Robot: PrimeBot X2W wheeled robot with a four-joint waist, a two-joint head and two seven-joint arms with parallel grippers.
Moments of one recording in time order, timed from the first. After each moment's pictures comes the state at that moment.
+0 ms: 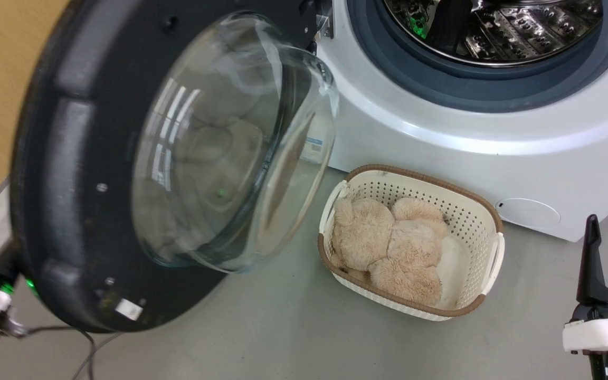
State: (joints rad) left arm -0.16 0.34 0.36 0.01 -1.32 -0.13 0.58; right arm -0.06 -0.05 -0.26 0.02 0.11 0.13 -0.26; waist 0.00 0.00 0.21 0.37
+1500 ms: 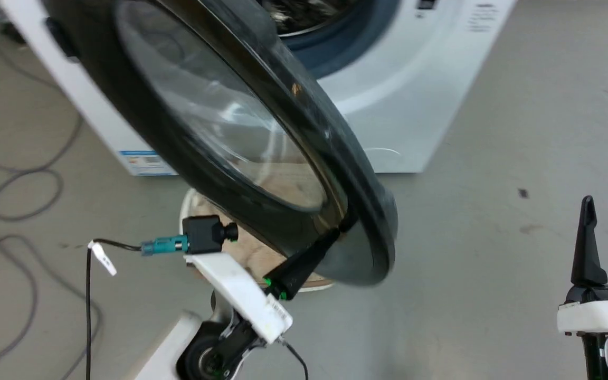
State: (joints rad) left arm -0.35 0.27 -0.59 0.04 -1.35 -0.13 0.17; right arm -0.12 -0.05 -0.24 0.05 0.14 0.13 -0.26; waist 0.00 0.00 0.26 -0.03
